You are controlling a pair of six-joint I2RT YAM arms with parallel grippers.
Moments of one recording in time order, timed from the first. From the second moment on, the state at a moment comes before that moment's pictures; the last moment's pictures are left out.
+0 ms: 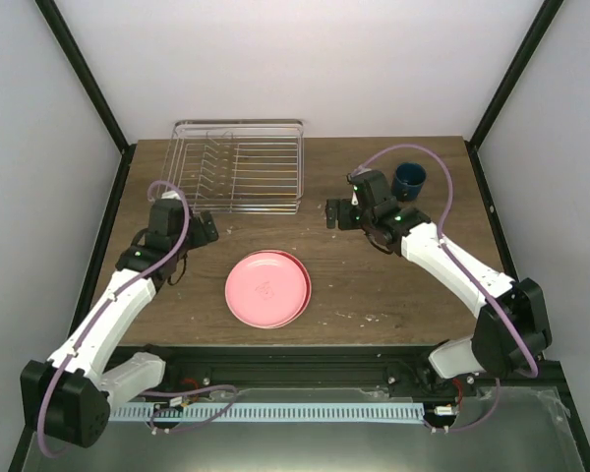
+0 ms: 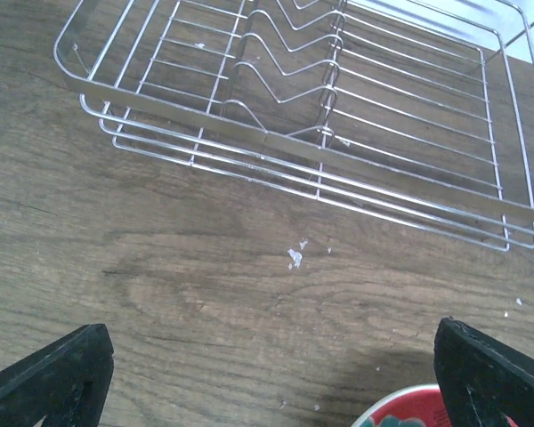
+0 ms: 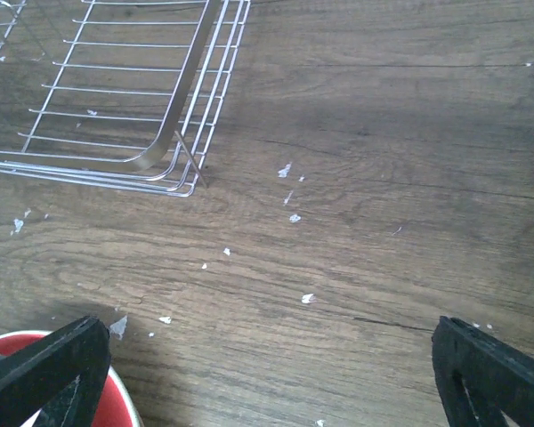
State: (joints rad) left arm -0.28 1.05 0.83 -0.47 -0.20 -0.47; right arm 0.53 1.40 1.11 -0.43 0.11 0.36
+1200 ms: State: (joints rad) left arm -0.34 0.97 0.69 -0.53 0.02 -0.39; right arm 0.35 1.31 1.05 -0.46 0.20 0.39
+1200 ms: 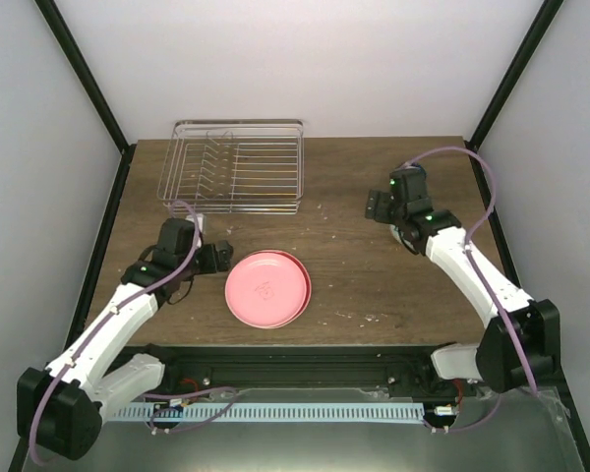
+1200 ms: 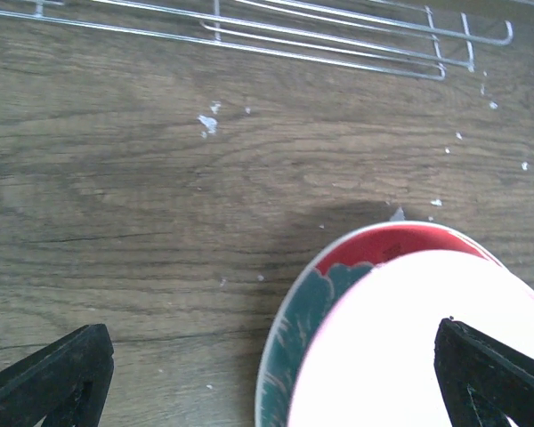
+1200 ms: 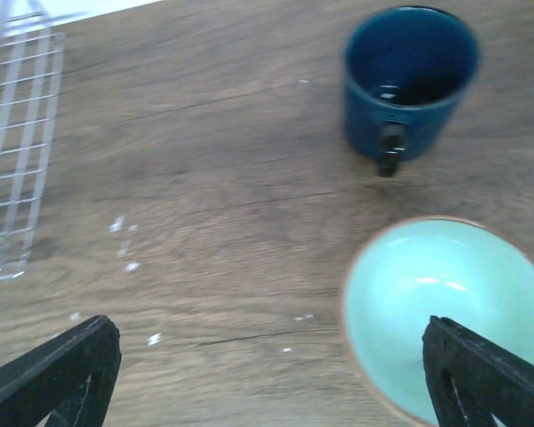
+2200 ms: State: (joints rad) left arm -0.56 1.23 0.78 -0.39 -0.03 -0.44; right arm -0.03 1.41 0.88 -0.44 0.23 0.36
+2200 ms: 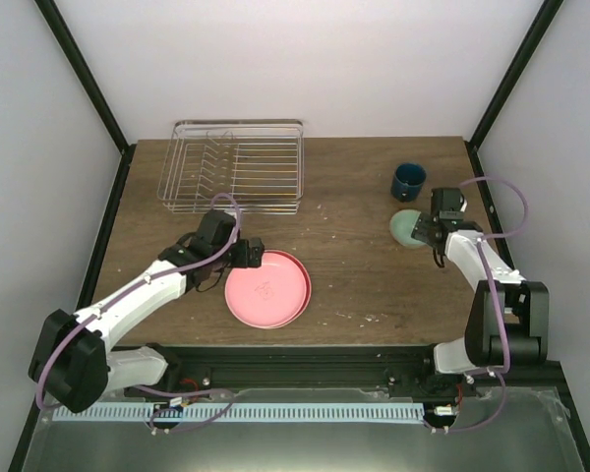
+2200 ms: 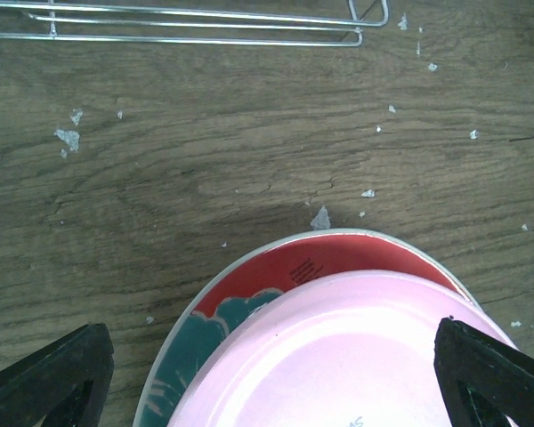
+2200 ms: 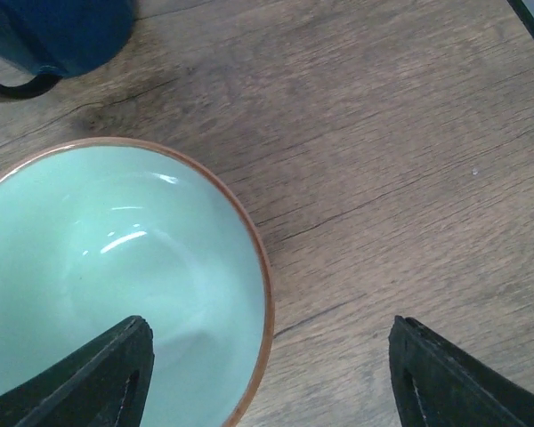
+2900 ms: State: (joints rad) left arm -0.56 1.26 0.84 -0.41 -0.06 -0.44; right arm -0.05 1.54 0.79 -0.21 0.07 0.35
